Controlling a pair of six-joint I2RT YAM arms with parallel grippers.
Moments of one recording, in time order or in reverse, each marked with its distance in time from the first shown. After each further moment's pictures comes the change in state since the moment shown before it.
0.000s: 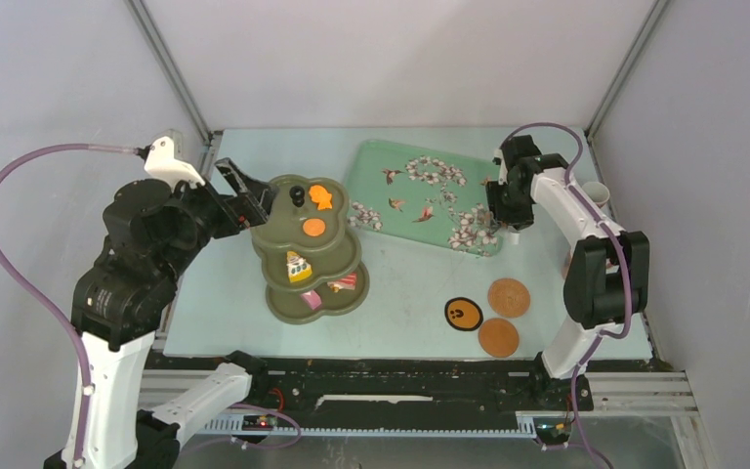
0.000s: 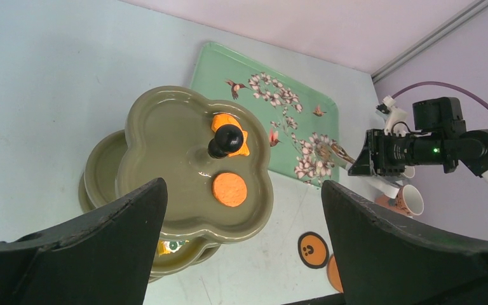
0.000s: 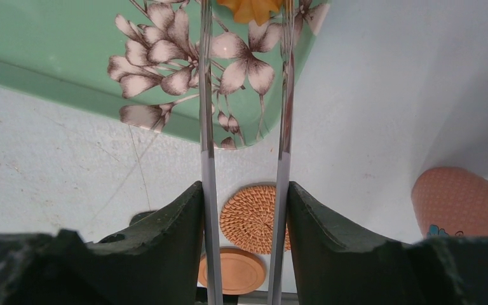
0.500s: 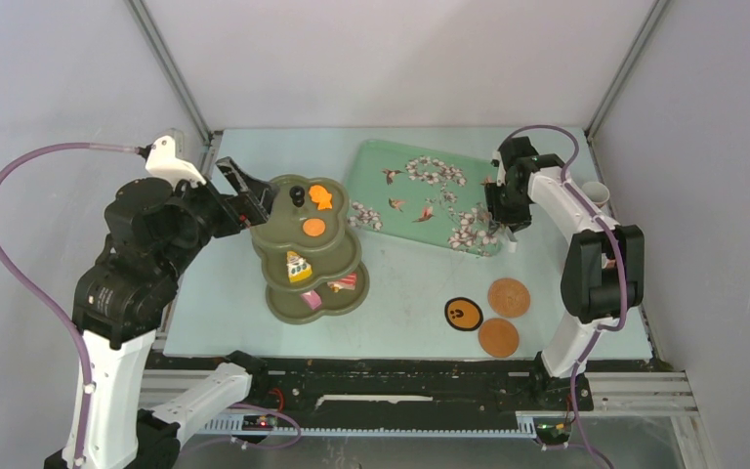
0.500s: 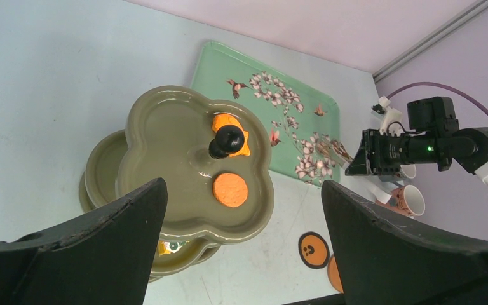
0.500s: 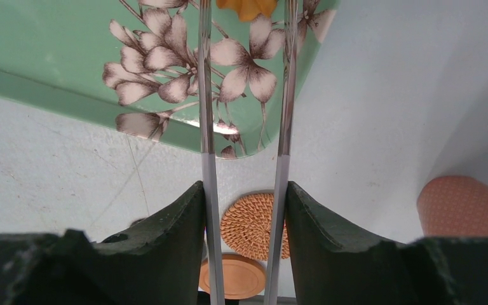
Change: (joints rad) left arm 0.002 0.005 0.000 0.000 0.000 0.000; right arm -0.002 0.041 0.003 0.017 -0.005 0.001
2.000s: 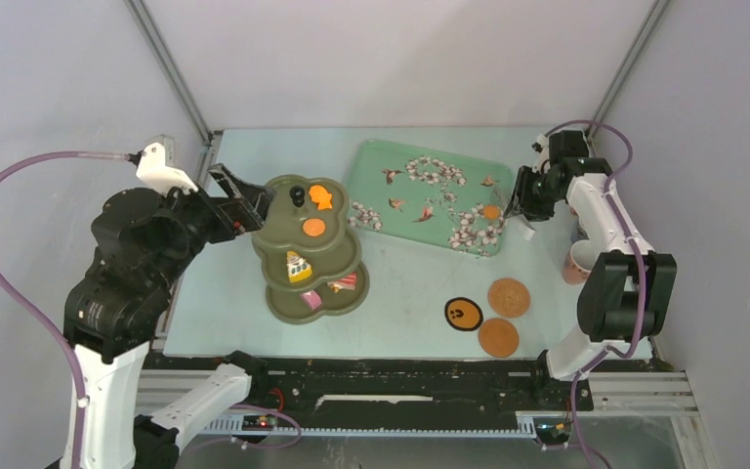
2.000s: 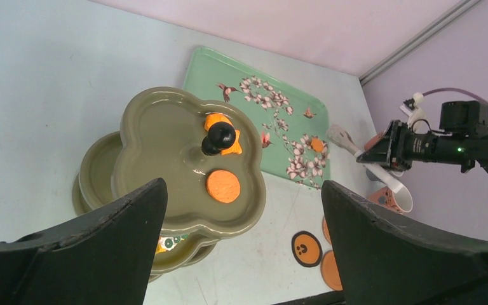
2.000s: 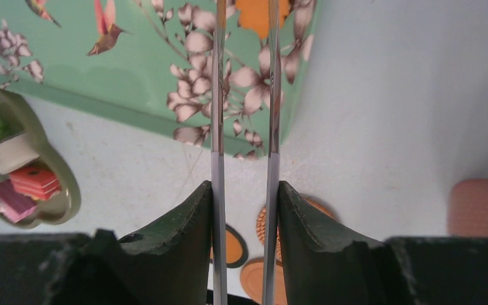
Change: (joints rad) left arm 0.002 -0.041 0.000 0.001 0.020 -0.003; right arm -0.193 -0.153 -0.068 0.080 -0.276 0.097
